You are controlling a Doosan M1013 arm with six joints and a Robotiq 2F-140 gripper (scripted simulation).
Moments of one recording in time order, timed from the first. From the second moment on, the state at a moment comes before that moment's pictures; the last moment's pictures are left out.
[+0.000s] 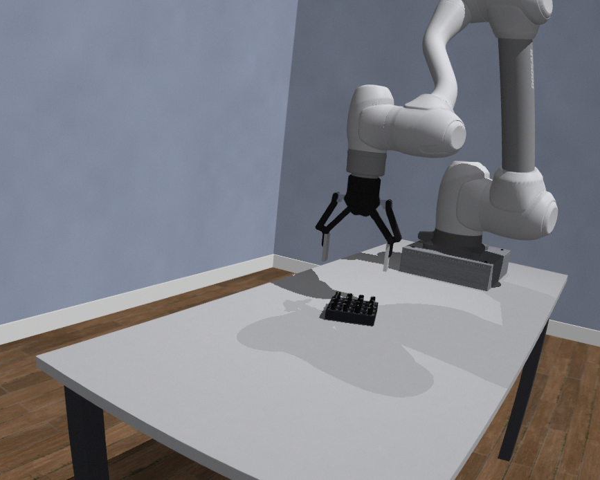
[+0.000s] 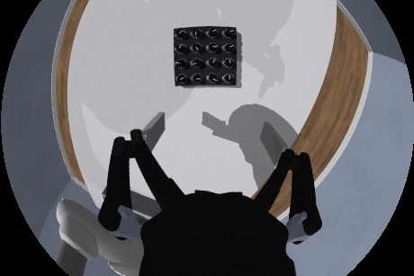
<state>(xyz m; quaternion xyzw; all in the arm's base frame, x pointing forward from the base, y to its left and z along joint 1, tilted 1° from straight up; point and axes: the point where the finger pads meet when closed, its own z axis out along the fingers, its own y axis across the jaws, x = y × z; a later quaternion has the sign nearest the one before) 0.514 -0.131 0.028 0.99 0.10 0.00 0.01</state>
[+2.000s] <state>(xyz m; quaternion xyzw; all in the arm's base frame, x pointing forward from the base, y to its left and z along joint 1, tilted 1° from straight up) 0.560 -0.107 0.038 0.67 0.75 -0.01 0.01</state>
